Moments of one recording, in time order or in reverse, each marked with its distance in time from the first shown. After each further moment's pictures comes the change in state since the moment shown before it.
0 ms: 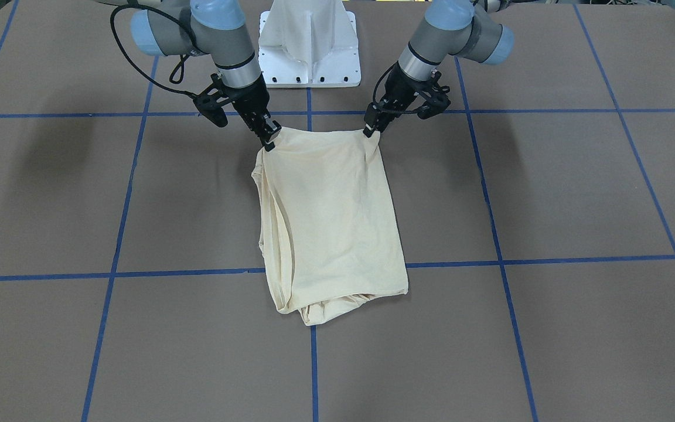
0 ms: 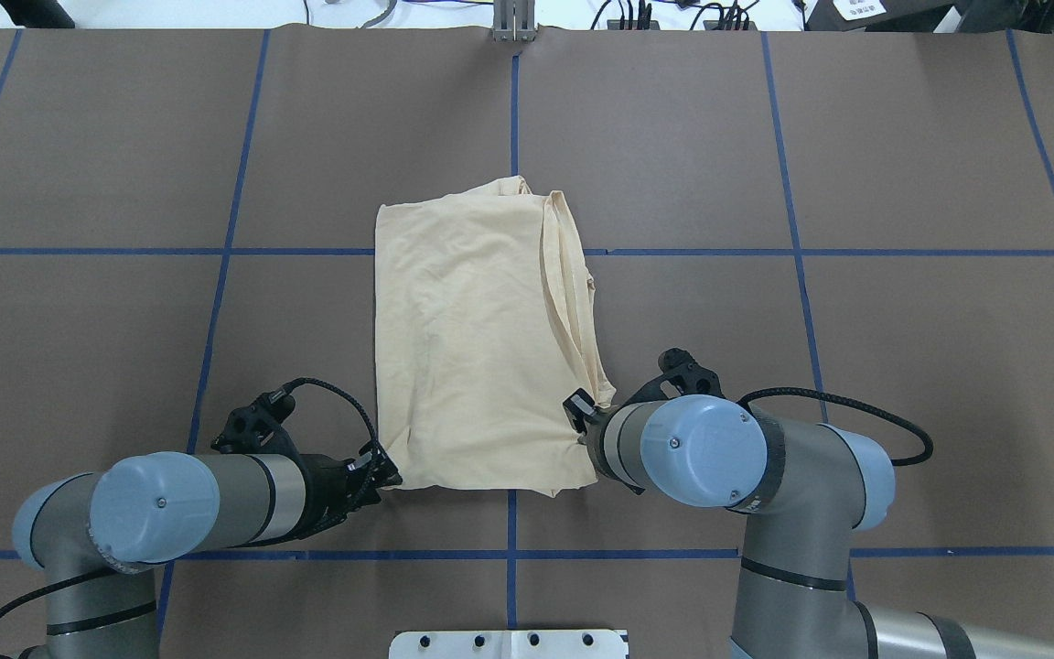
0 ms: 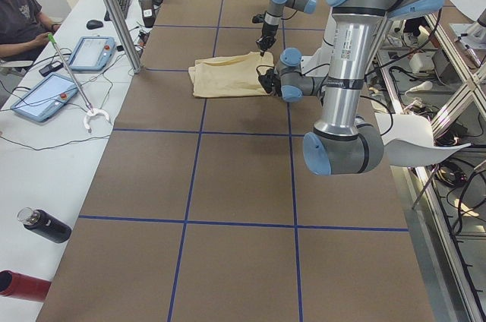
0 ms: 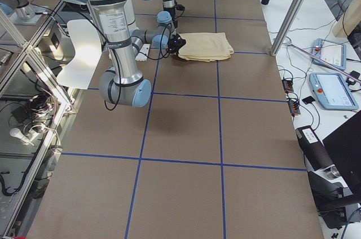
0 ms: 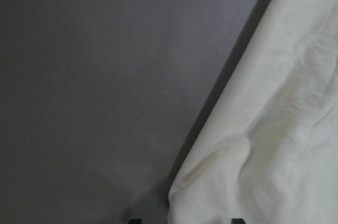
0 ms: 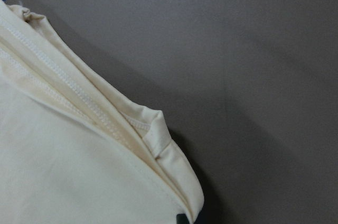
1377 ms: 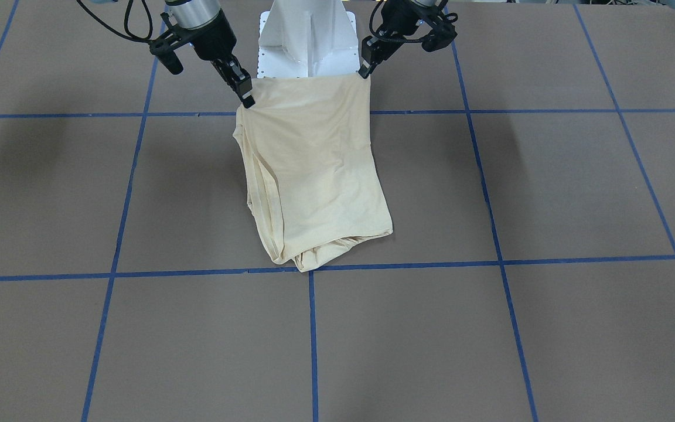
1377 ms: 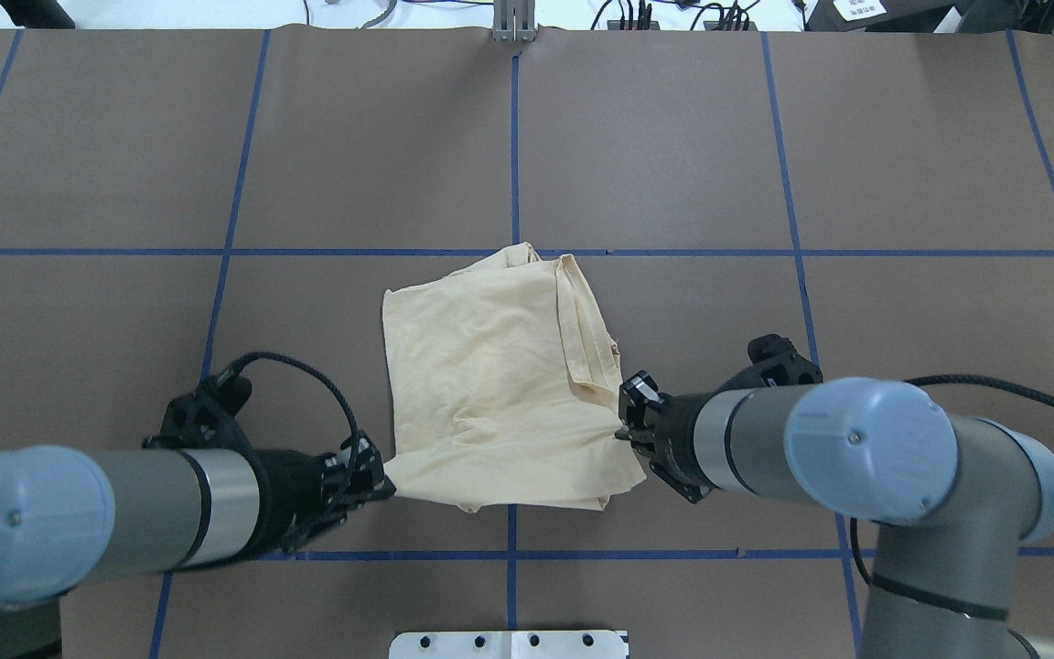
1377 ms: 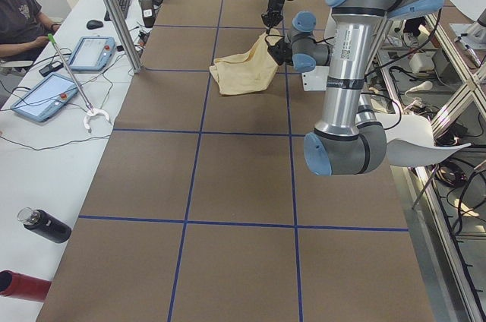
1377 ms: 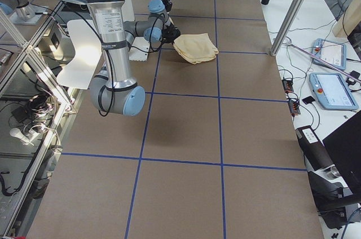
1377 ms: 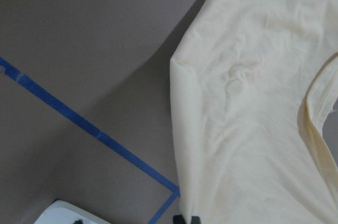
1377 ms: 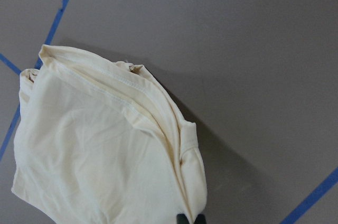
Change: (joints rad) left arm -0.041 -0.015 -0.341 0.291 -0.021 -0.049; right arm 0.063 -0.102 0.268 -0.059 0.070 0.097
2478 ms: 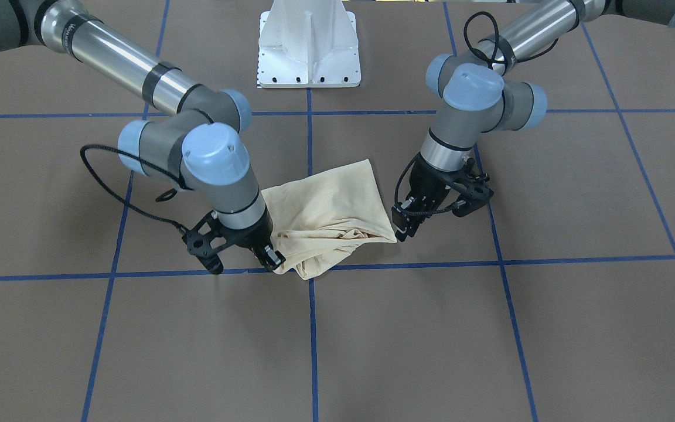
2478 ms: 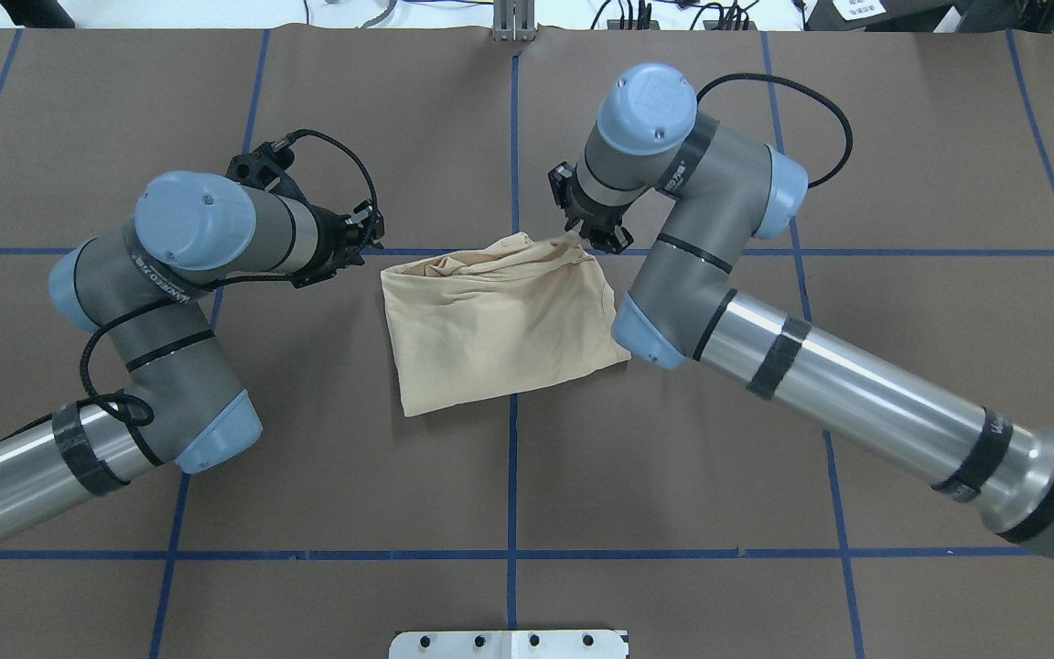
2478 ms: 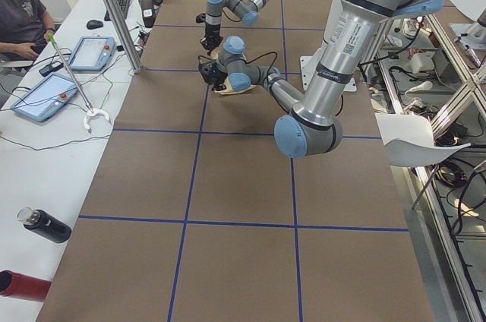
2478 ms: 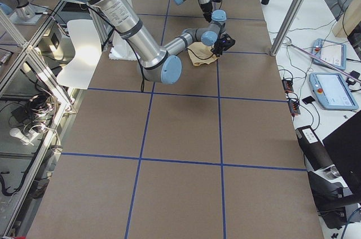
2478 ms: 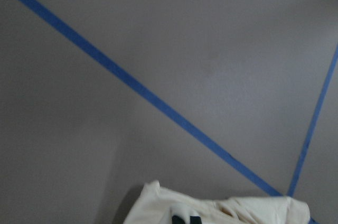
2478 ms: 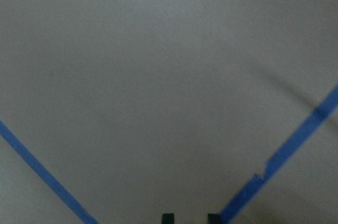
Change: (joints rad) left arm -0.383 -0.291 0.694 -0.228 -0.085 0.380; right arm 0.382 0.552 -0.986 0.211 0.308 -0.384
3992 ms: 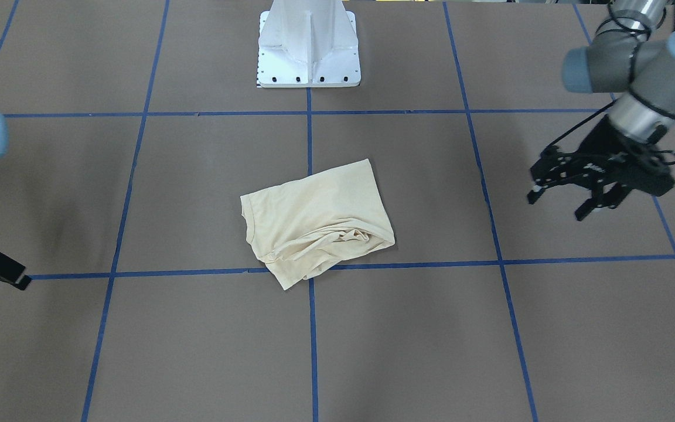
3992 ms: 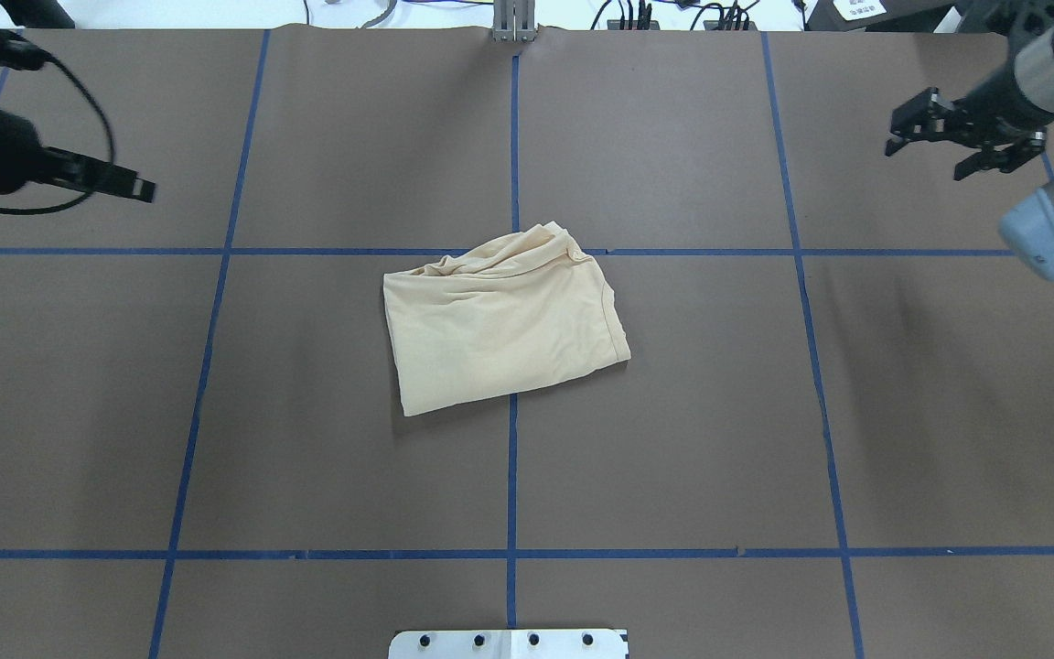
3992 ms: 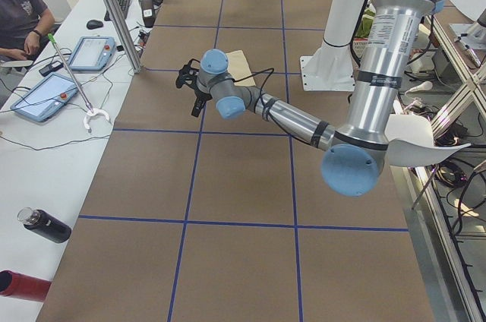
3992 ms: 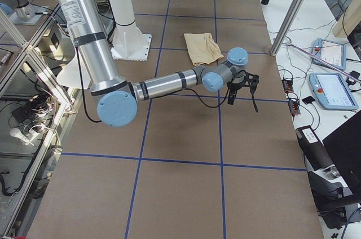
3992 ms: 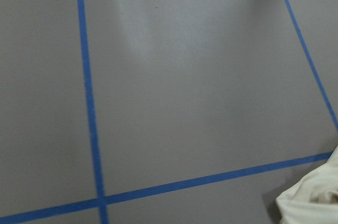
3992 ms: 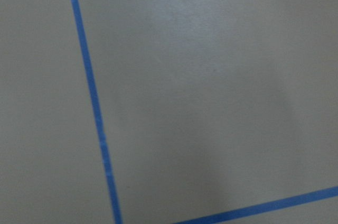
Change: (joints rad) left arm -0.463 0.394 -0.256 -0.028 -0.526 1.163; right arm 0.471 -0.605 0.362 -0.024 0.306 -1.080
